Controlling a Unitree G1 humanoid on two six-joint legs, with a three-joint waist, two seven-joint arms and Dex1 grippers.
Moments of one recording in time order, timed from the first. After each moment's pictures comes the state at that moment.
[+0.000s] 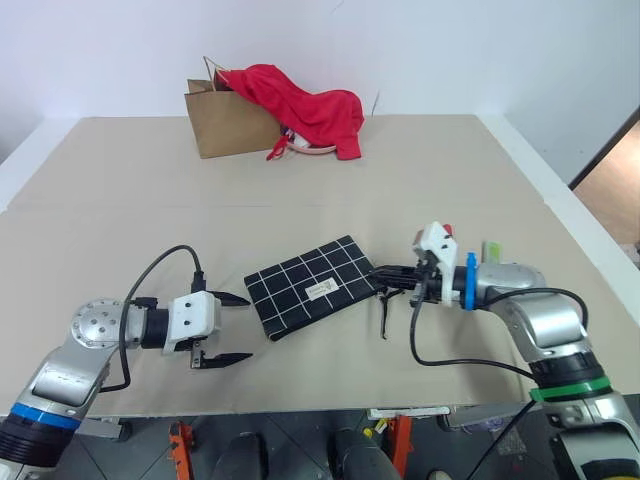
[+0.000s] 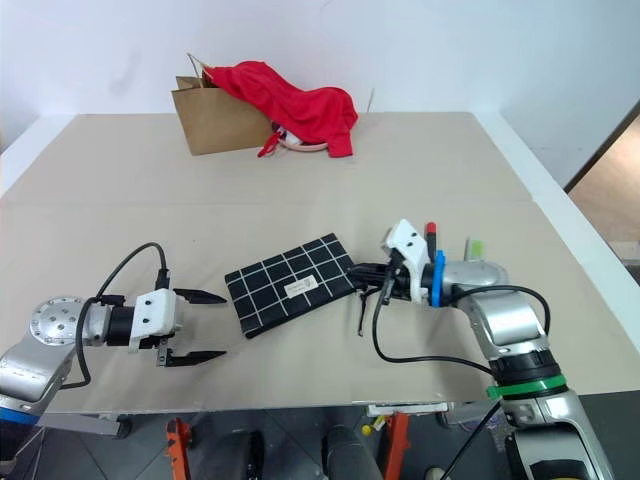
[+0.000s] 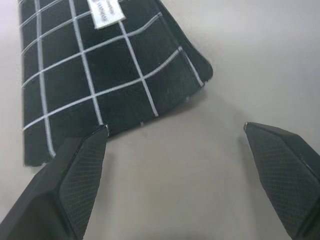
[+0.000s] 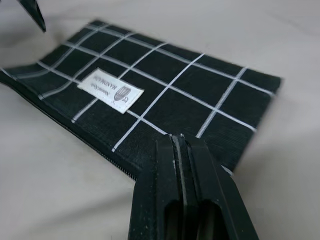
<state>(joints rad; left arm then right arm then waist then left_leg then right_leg) -0.17 0.79 -0.10 -0.15 -0.17 -0.03 -1.17 -0.52 -0.65 0.16 0.09 0.29 0.44 1.01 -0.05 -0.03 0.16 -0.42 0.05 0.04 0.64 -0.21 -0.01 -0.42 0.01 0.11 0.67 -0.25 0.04</state>
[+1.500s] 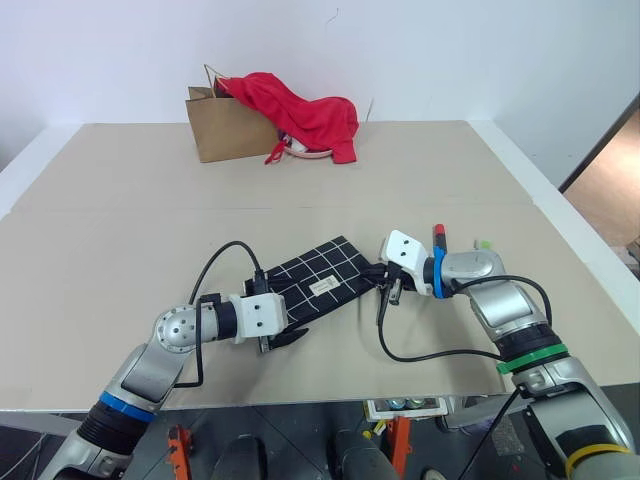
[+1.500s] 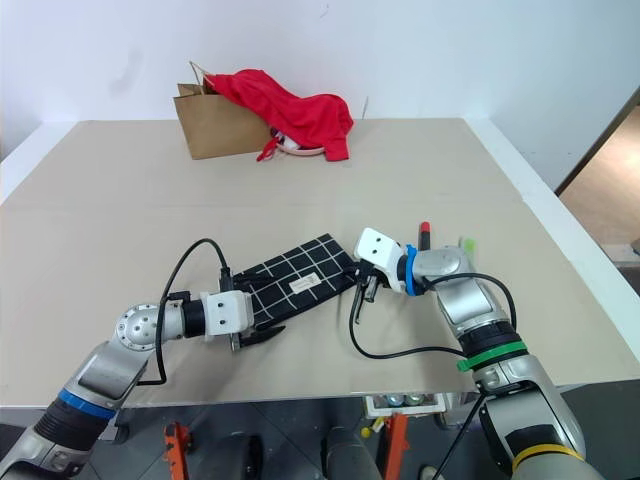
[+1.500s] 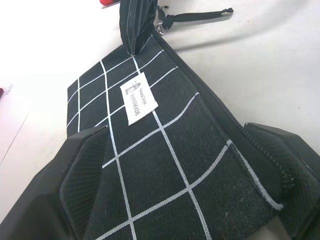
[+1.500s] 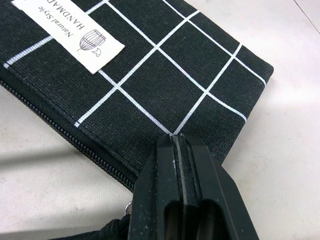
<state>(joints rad) -0.26 0.54 -0.27 -0.13 0.08 -0.09 -0.86 -0.66 -0.60 0.29 0.34 0.01 0.19 1.00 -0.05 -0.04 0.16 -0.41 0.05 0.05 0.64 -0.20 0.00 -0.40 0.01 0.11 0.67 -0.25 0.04</state>
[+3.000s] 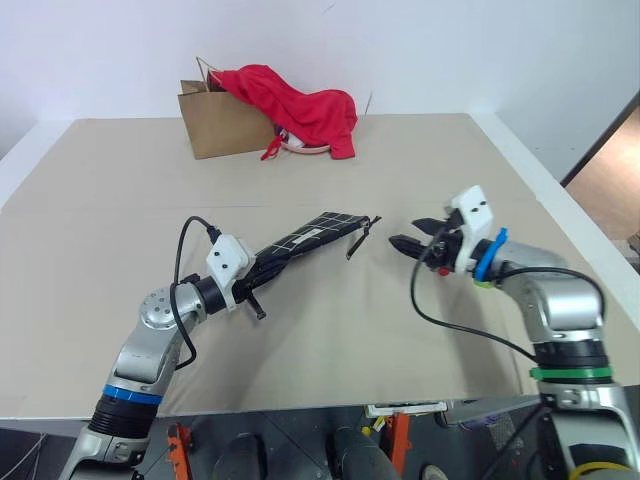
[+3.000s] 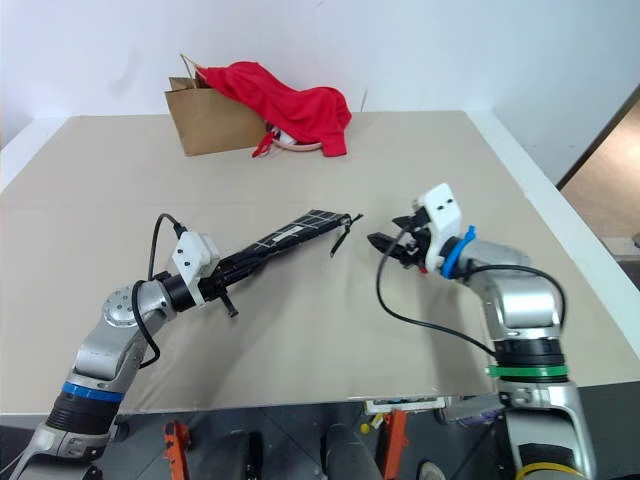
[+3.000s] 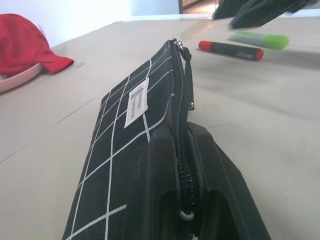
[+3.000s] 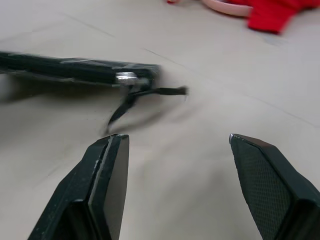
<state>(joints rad) -0.31 0.41 -0.07 -0.09 -0.27 0.14 -0.76 -0.56 -0.55 -0.04 0.04 0.31 0.65 0.71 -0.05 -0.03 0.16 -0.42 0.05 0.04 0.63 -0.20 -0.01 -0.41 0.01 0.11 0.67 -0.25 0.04</state>
